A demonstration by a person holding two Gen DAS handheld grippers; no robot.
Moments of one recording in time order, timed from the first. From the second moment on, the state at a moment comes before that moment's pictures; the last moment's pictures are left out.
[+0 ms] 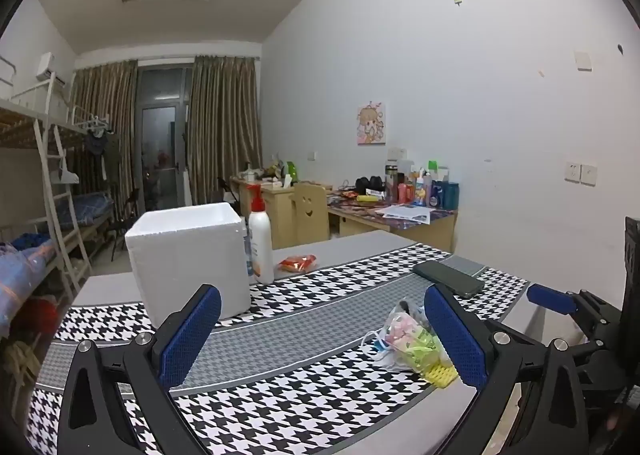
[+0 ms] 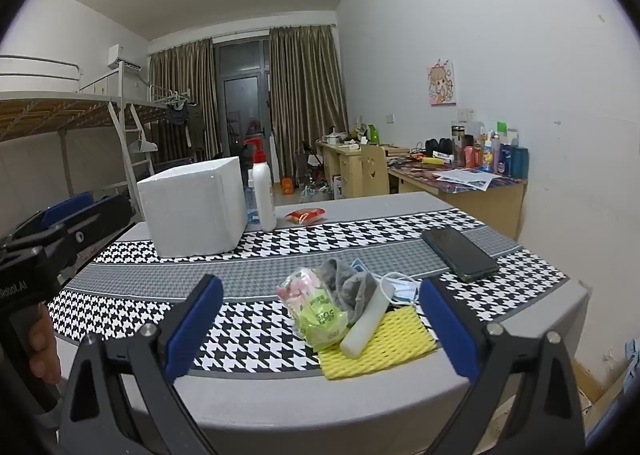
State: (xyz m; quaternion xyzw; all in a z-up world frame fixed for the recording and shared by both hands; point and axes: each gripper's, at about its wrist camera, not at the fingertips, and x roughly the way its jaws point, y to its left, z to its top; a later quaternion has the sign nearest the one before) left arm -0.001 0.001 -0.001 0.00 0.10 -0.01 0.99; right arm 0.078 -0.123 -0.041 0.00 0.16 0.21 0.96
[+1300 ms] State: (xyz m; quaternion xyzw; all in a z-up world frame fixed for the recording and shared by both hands) left arm 0.003 0.002 -0.004 0.00 0.12 0.01 0.99; right arm 0.078 -0.125 -0.037 0.01 0.16 0.20 0.97
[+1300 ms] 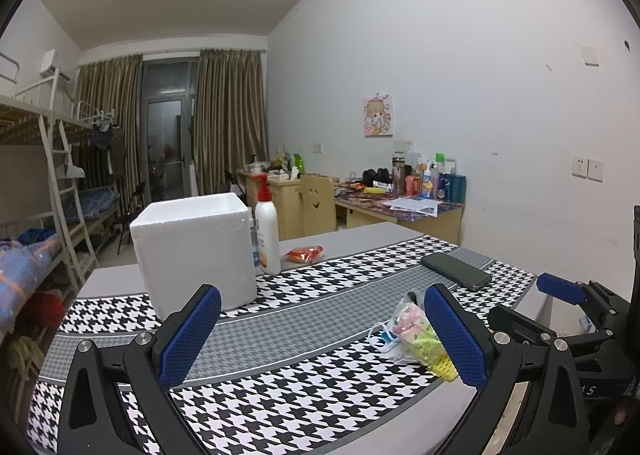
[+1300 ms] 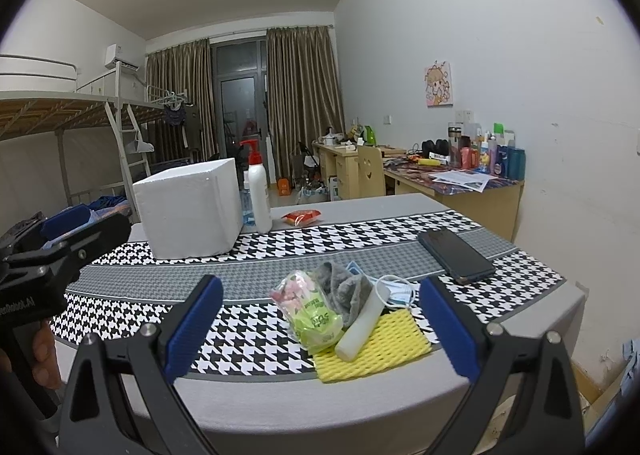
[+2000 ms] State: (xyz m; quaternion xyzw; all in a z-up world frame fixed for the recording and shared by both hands) left arm 0.013 0.005 -0.008 -0.01 0.13 0.01 0.99; right arm 0.081 -0.123 -0.038 0.00 0.16 0.21 0.97
